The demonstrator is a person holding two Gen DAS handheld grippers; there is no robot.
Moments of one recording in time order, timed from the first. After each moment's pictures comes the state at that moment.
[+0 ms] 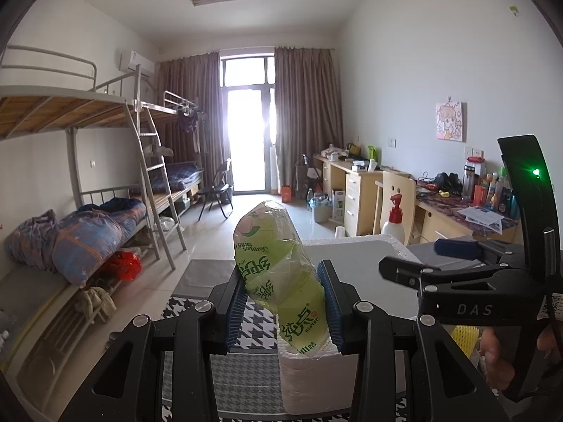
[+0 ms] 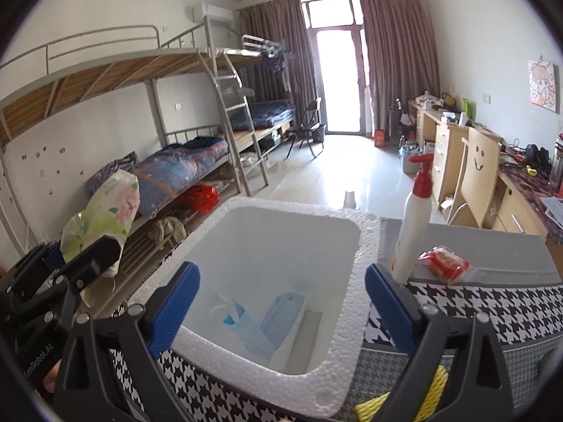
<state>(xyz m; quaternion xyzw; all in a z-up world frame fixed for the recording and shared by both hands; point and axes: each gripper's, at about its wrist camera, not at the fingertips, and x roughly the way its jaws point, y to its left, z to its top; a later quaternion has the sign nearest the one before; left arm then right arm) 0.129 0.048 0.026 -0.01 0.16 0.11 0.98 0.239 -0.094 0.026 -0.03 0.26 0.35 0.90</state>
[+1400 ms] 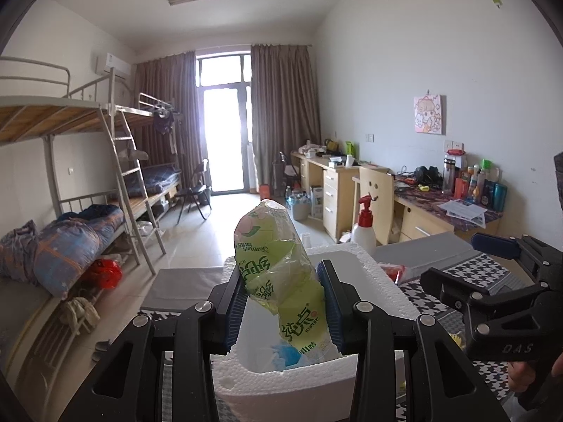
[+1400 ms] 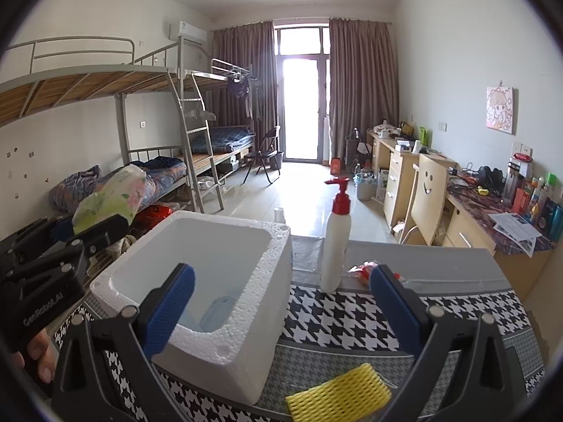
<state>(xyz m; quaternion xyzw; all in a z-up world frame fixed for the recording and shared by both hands) 0.157 0.030 0.035 0.01 0.17 0.06 0.98 0.219 -0.146 0.030 -0.05 0.20 0.27 0.94</state>
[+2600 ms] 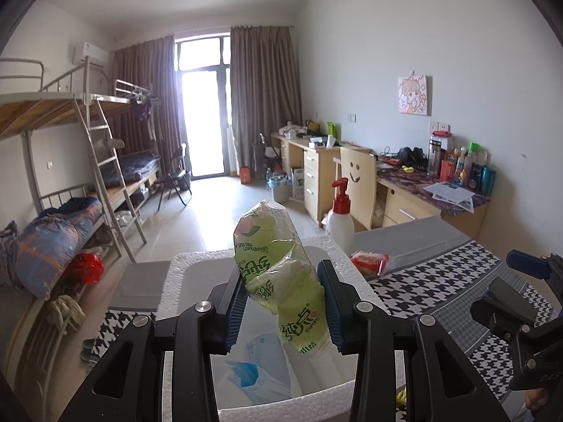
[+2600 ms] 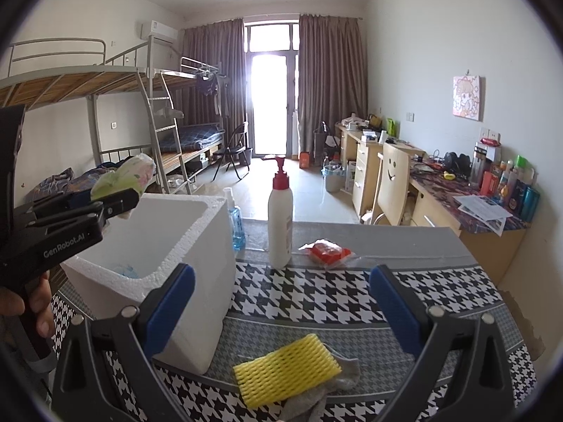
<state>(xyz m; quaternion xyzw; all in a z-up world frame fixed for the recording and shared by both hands) 0.195 0.017 0.027 0.01 0.21 0.02 0.98 0.214 -0.196 0.010 -0.04 0.22 0.21 0.95</state>
